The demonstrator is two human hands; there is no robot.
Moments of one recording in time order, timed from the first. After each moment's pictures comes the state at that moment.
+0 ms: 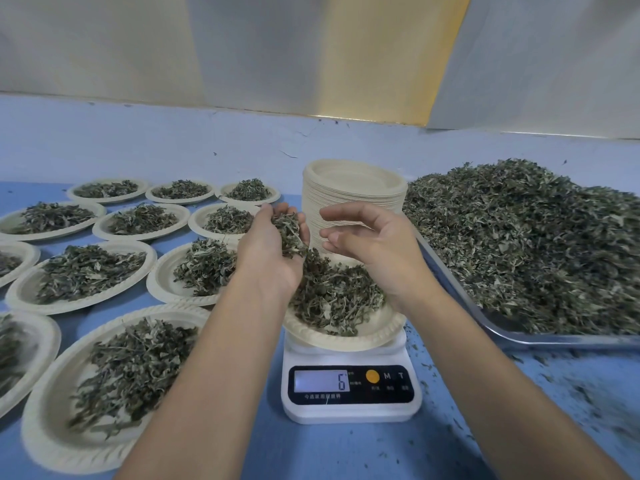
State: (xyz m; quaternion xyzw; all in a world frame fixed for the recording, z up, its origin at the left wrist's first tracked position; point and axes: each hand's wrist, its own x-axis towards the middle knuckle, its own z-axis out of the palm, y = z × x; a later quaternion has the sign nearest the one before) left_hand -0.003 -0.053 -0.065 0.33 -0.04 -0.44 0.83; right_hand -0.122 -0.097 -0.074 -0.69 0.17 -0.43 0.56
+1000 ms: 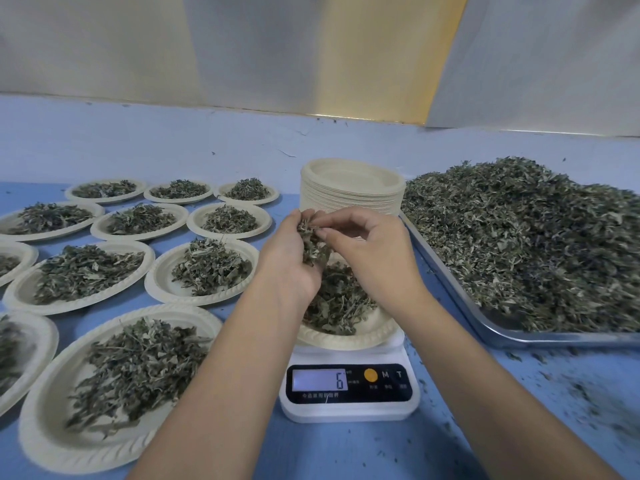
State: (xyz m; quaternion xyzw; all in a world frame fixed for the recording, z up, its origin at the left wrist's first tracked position) left_hand -0.024 -0.058 -0.066 0.36 -0.05 -0.48 0.80; right_hand -0.115 -0.091 -0.077 -0.75 0.22 -0.47 0.41
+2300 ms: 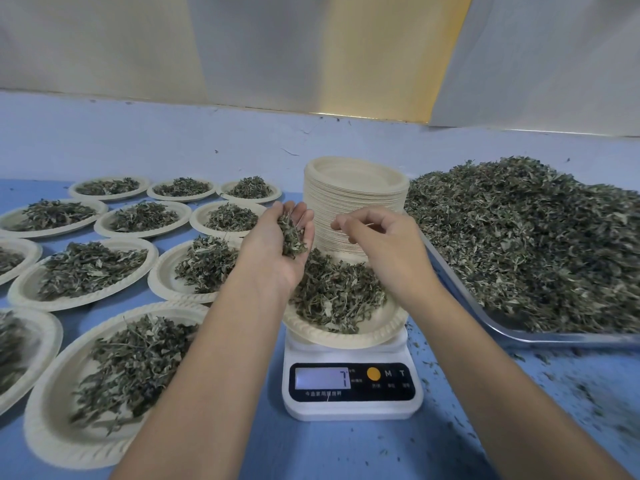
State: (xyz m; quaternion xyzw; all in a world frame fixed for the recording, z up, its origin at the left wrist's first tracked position) left_hand -0.003 -0.051 -0.065 0.33 -0.04 -0.48 0.81; right_hand -0.123 -0.107 -0.080 -0.75 0.27 -0.47 0.39
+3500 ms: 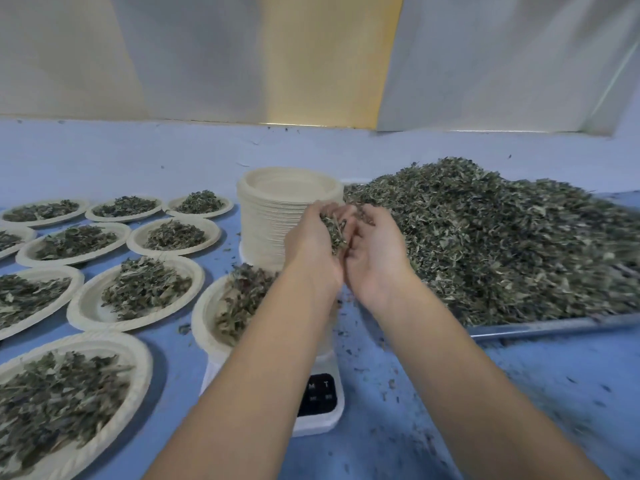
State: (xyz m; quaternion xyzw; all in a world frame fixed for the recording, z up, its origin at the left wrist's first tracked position) left_hand -0.108 -0.119 -0.051 0.32 -0.07 -0.53 0.79; right_hand -0.162 -0.126 -0.054 -0.28 0.24 -0.50 0.78
